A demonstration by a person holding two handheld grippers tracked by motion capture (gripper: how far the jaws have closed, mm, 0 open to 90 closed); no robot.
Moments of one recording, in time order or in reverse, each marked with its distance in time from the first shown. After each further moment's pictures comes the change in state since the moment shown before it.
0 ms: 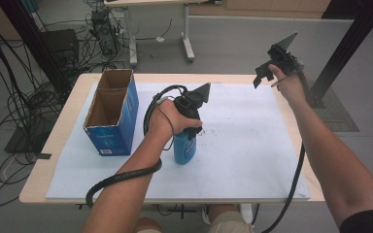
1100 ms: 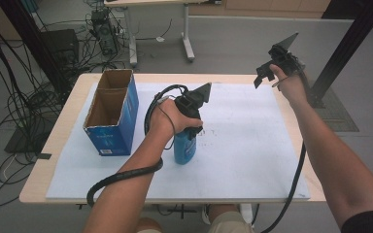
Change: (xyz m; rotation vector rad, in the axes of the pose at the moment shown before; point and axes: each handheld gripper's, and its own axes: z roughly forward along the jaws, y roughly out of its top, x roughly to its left) left arm -0.002 0.005 -0.001 0.016 0.003 -0.013; right arm -0.003 0.000 -0.002 0.003 0.007 0.003
